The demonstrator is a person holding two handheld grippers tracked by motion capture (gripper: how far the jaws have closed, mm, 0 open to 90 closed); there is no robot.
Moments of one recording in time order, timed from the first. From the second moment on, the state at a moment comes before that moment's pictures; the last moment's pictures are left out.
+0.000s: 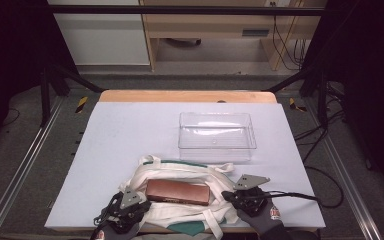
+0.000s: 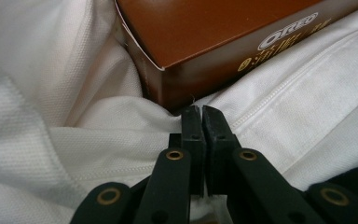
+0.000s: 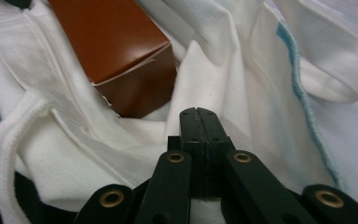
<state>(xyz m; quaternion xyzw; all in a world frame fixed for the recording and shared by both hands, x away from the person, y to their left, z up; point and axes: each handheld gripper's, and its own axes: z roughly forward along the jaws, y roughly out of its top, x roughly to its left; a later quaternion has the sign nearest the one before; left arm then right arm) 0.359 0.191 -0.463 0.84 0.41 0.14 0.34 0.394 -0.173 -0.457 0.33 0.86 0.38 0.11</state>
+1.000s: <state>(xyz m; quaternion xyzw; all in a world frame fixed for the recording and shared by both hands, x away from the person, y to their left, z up) 0.407 0.236 -0.399 0.75 0.40 0.24 0.47 0.417 -0.209 -0.388 0.29 0.80 0.48 0.21</state>
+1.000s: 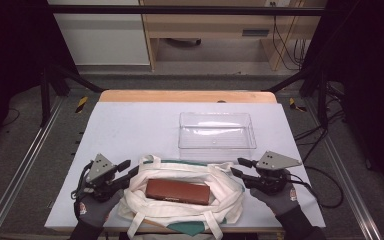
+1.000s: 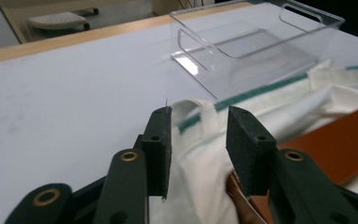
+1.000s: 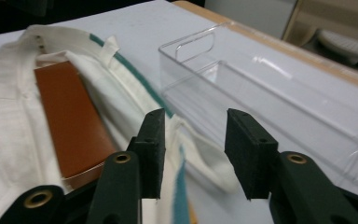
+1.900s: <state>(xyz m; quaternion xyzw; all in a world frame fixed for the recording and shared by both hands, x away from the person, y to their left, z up) 0.417 0.285 -0.414 0.72 0.44 0.27 0.46 0.429 -0.126 -0.372 0.23 0.82 0.49 0.16</state>
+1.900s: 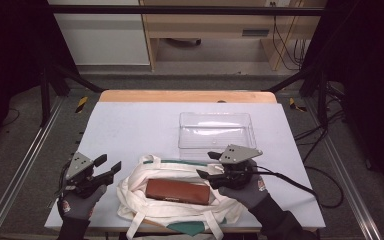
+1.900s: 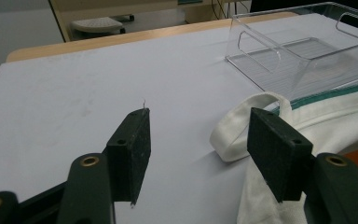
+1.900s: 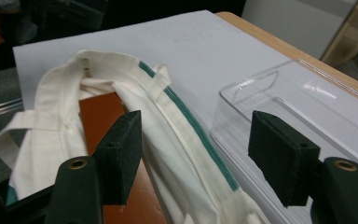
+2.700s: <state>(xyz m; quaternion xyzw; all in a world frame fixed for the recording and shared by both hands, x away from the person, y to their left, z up) 0.422 0.297 -0.425 0.72 0.46 0.27 0.44 0.418 -0.089 -0.414 0.21 0.87 0.42 0.11</state>
